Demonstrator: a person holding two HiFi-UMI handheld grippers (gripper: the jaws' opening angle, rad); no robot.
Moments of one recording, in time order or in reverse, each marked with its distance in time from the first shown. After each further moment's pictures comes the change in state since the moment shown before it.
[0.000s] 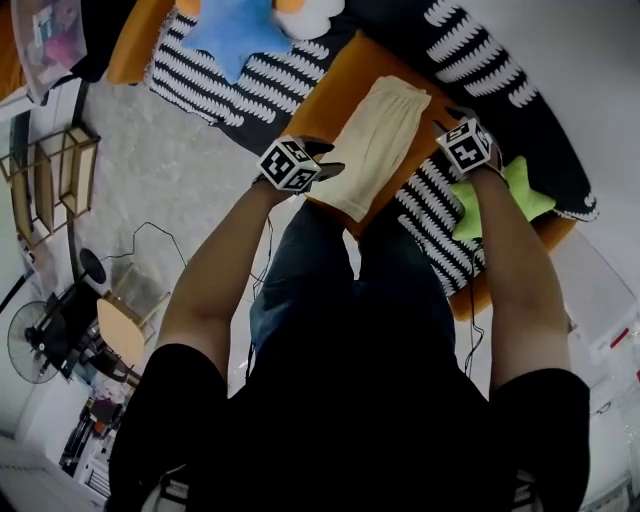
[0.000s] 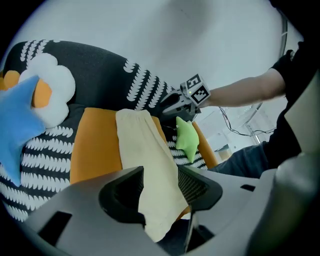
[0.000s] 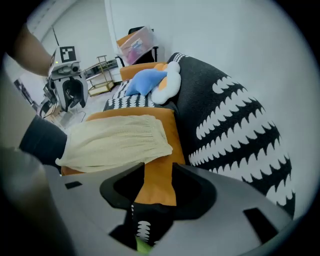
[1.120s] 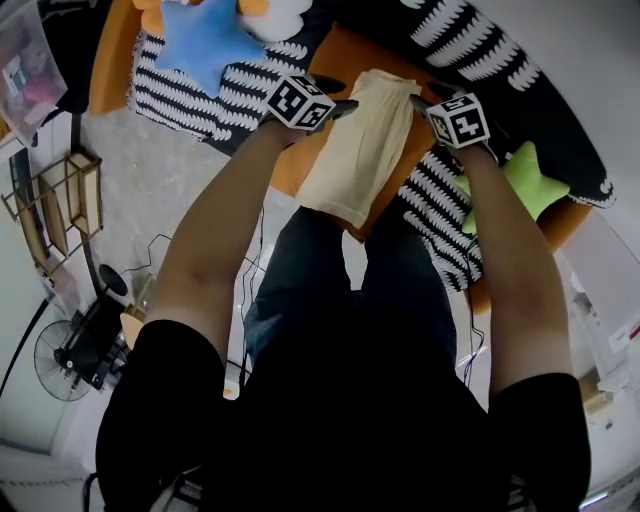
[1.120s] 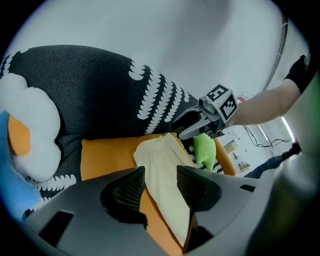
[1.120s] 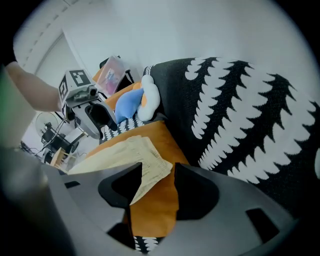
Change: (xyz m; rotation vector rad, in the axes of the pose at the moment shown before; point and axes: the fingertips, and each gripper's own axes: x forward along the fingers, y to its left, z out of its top) left arm 0.061 0.095 0.128 0.102 0.026 0.040; right arm 0.048 -0.026 0.023 0.387 -0.194 0.127
